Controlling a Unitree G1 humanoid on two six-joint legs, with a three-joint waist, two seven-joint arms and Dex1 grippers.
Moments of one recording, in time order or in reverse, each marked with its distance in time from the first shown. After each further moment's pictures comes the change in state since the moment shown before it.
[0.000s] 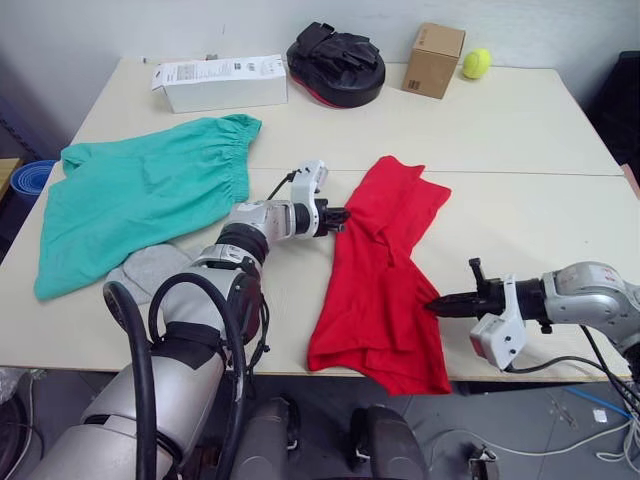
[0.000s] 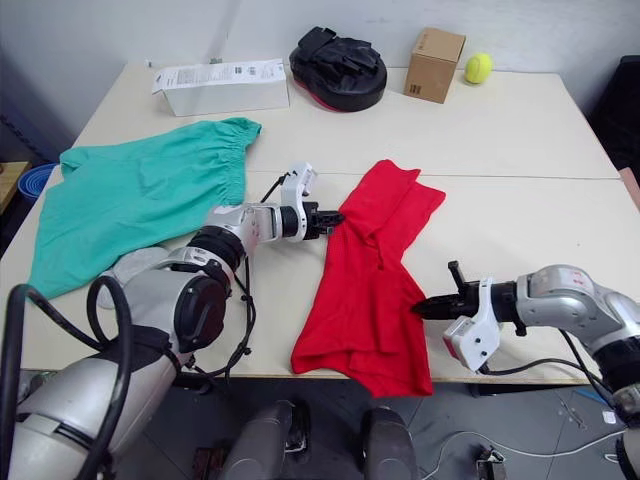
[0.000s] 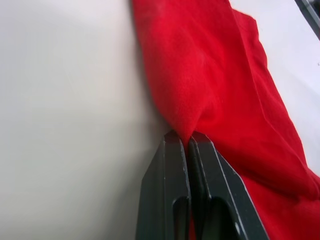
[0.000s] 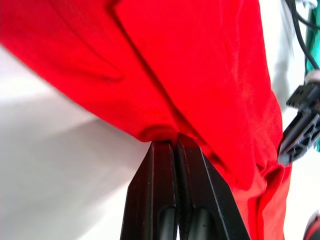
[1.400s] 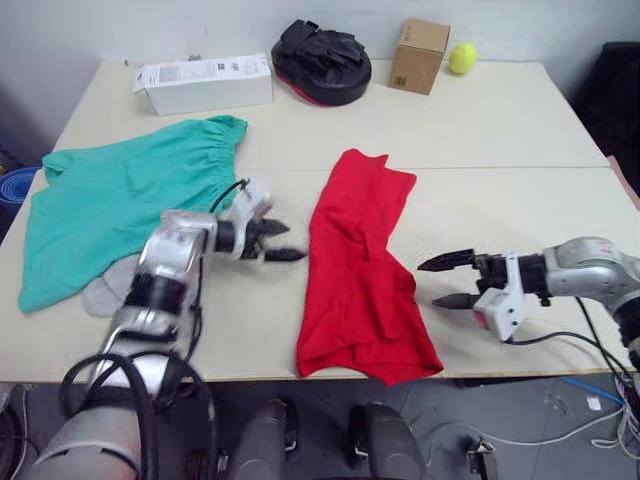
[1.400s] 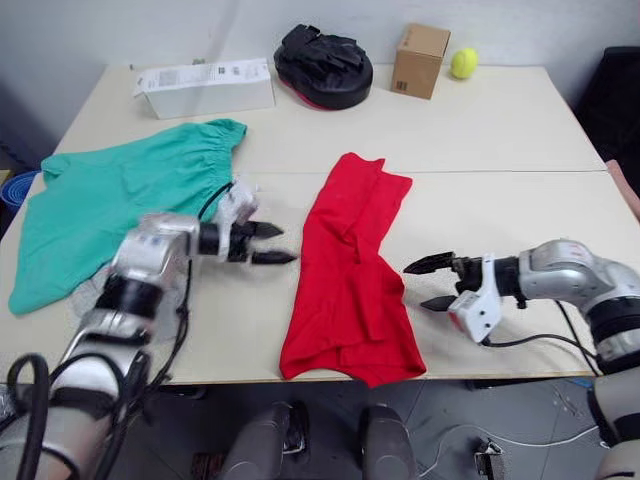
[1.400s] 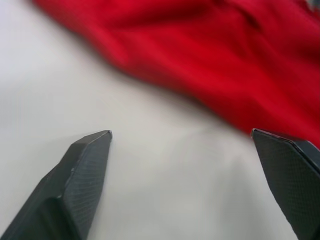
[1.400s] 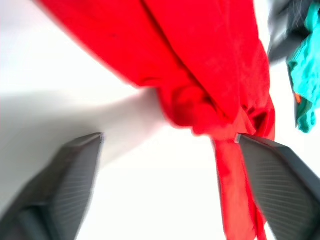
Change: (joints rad) left arm 0.617 0.498 -0.403 -1.068 -0.009 -0.079 -0.614; right arm -0.215 -0.012 0.101 0.384 -0.045 -0.262 -0.103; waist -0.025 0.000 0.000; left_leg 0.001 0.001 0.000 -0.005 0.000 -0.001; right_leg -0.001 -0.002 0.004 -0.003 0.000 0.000
